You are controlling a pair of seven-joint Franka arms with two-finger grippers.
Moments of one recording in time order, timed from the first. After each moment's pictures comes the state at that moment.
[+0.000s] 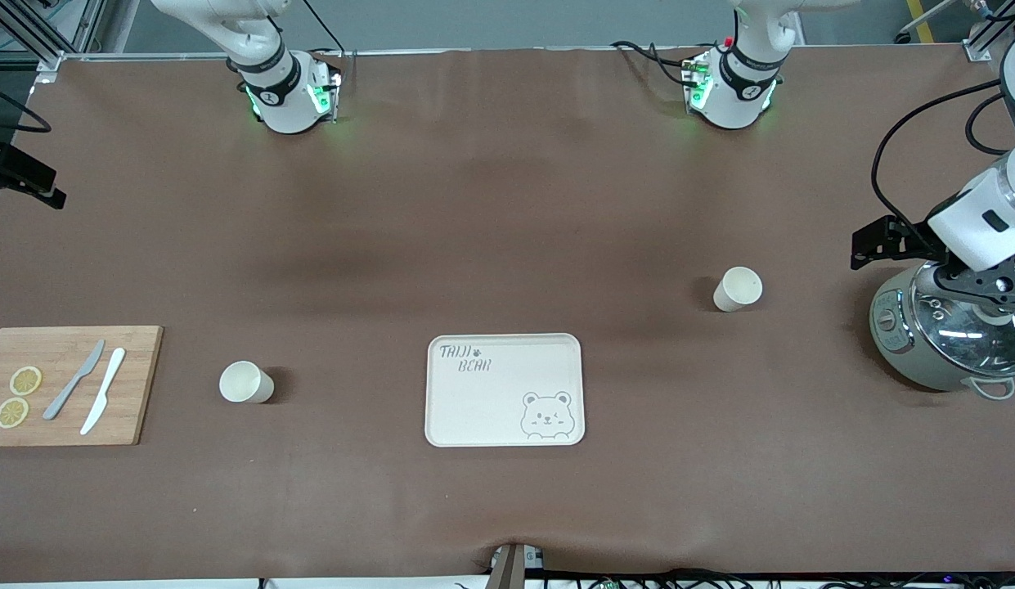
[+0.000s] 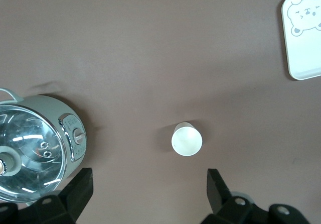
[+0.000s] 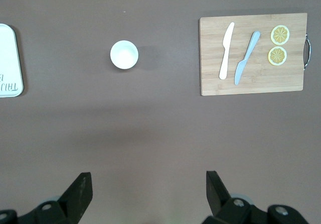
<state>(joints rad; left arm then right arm) 0.00 0.16 -0.07 -1.48 0.02 1.62 0.16 -0.03 -0.01 -0.07 -1.50 -0.02 1.47 -0.06</state>
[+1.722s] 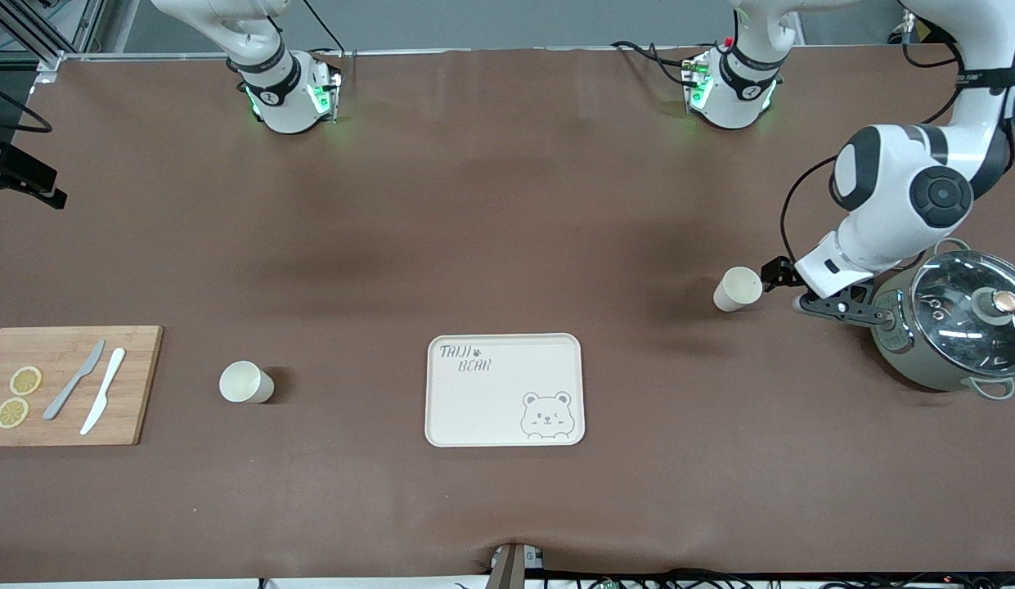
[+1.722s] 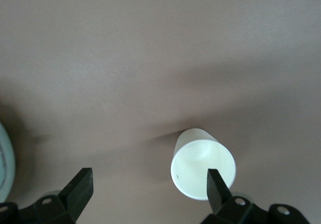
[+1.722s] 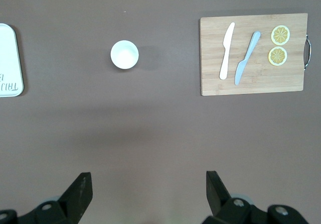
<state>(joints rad) 0.02 0.13 -0.08 -2.22 0.02 2.35 0.16 -0.03 -0.01 -0.06 -1.50 -0.02 1.47 -0.06</state>
